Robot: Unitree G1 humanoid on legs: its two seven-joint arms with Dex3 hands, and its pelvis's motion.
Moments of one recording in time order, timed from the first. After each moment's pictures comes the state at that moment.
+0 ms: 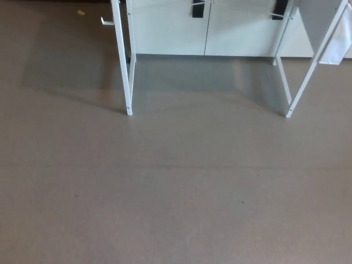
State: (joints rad) left_arm 0.06 0.65 0.22 1.16 0.00 0.05 -0.15; right_arm -0.10 -0.80 -0.07 1.09 -0.11 -0.13 0.36
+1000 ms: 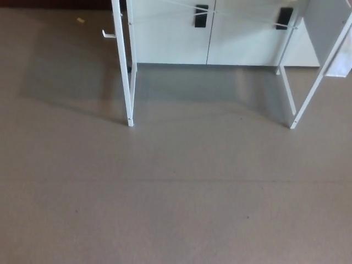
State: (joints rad) left_arm 0.01 0.66 0.22 1.18 -0.01 0.04 -0.16; right_arm -0.14 -0.80 -0.06 1.10 -0.12 -0.13 0.37
